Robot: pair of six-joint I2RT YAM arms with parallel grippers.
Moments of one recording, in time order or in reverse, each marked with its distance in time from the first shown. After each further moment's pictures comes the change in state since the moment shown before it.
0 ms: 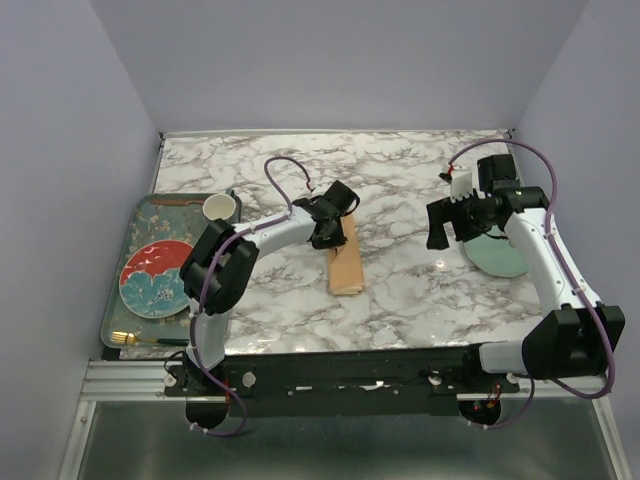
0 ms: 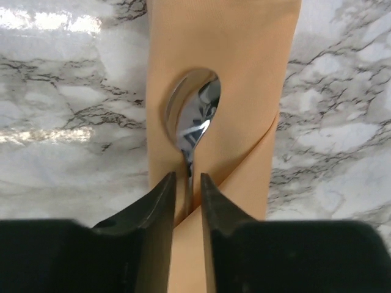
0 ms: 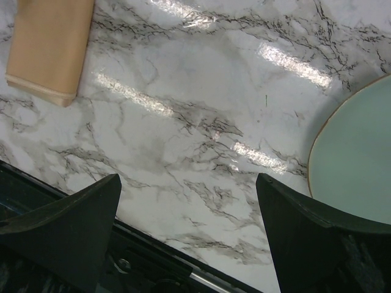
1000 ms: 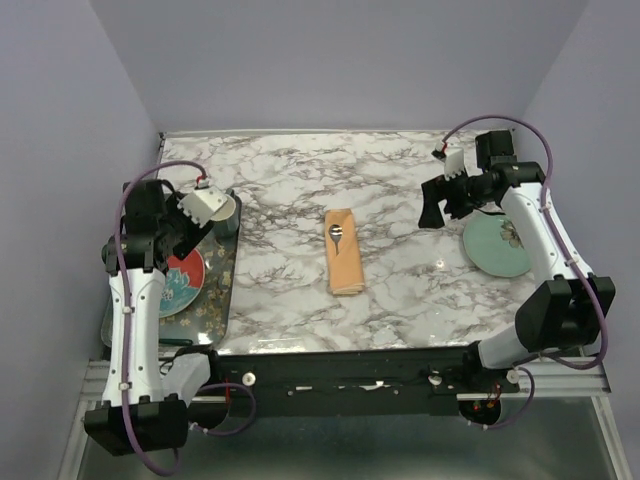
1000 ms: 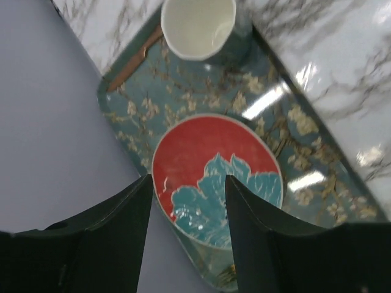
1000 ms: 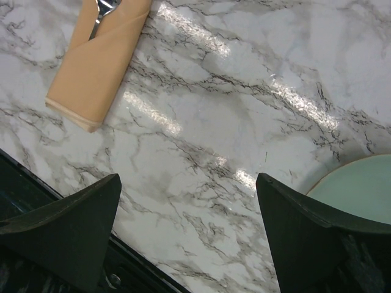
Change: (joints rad) left arm 0.806 -0.926 -0.171 -0.435 0.377 1.637; right arm 0.000 0.147 0.184 -0.007 -0.133 -0.082
